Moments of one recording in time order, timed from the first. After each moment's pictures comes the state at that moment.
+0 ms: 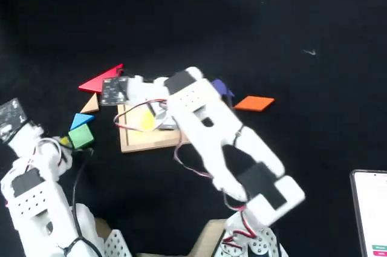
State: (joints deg) left arm -37.1 -60.9 77.8 47.6 -1.6; right arm -35.0 7.9 9.7 66.0 54.4
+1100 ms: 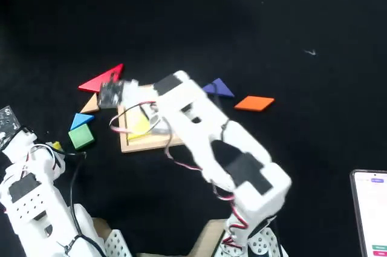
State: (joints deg) left arm -42.6 -60.9 80.8 43.1 -4.9; right arm -34.8 12.1 9.0 63.4 48.6
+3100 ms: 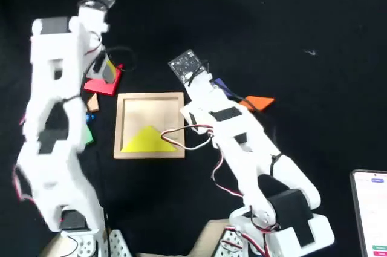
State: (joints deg) left arm -8.7 28.4 -33.1 91.6 -27.6; right arm -19.9 -11.0 50.9 23.5 18.1
